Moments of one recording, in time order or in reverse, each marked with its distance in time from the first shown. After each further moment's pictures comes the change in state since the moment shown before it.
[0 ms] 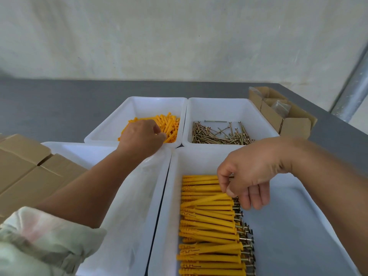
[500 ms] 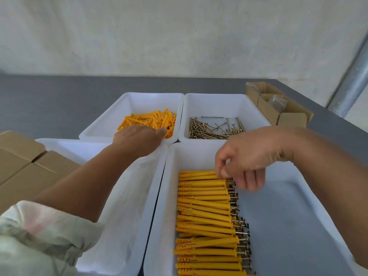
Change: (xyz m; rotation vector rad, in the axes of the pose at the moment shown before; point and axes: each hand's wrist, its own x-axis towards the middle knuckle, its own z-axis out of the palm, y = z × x) left_hand 0.010 -0.011 0.010 0.363 -0.259 0.002; right_hand -0.002 0.005 -0.008 0.041 0.122 -0.030
